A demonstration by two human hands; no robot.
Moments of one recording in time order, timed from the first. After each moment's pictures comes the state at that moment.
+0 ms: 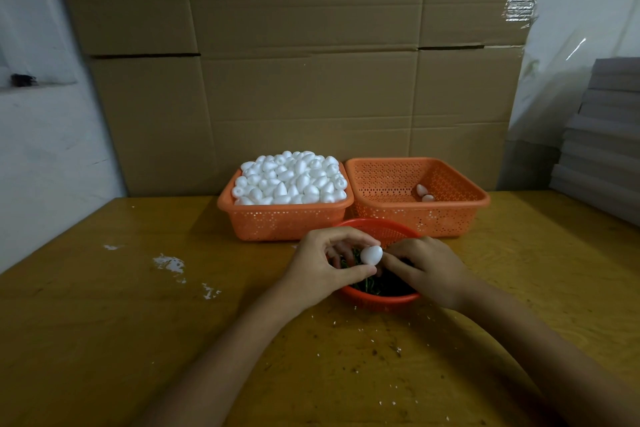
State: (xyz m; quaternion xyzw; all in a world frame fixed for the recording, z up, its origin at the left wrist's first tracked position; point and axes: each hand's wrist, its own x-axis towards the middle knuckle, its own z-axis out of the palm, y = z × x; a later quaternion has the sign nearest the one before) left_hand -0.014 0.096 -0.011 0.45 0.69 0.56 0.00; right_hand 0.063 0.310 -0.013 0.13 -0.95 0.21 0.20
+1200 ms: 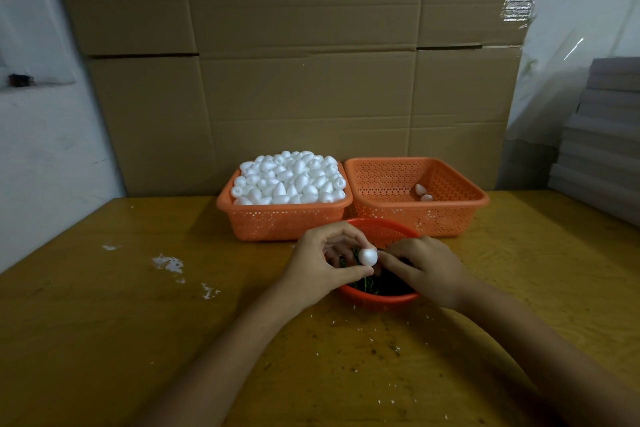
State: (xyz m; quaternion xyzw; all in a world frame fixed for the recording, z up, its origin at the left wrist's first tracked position) left_hand -0.014 0.096 -0.011 0.47 0.67 0.58 0.00; right_hand 0.064 0.313 -0.013 0.10 -0.96 0.20 0.17
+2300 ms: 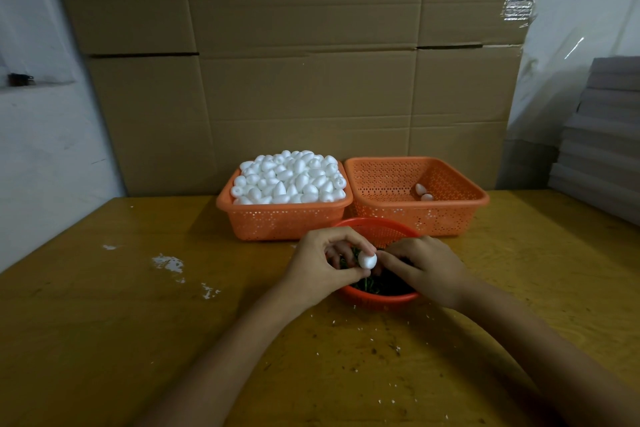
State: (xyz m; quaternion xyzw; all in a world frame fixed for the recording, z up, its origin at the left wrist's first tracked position) left_hand -0.015 0.099 -0.014 0.46 0.67 0.58 -0.01; right_hand 0.065 0.311 -0.012 0.09 -0.96 0.19 0.17
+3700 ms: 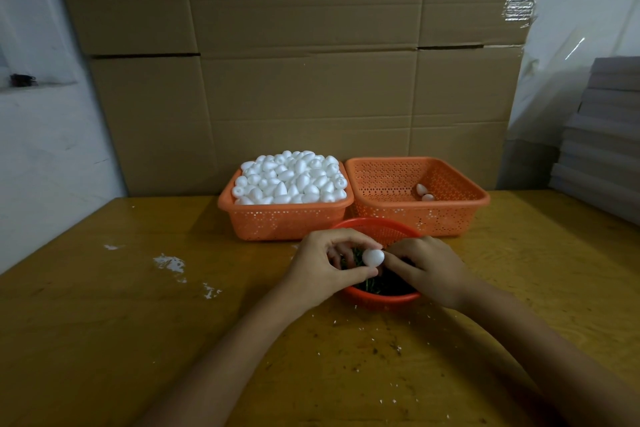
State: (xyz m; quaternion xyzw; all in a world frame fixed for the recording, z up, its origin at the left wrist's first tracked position) left_hand -0.016 0.098 -0.017 0.46 0.69 0.56 -0.01; right_hand 0.065 0.310 -0.013 0.13 -0.95 0.21 0.20
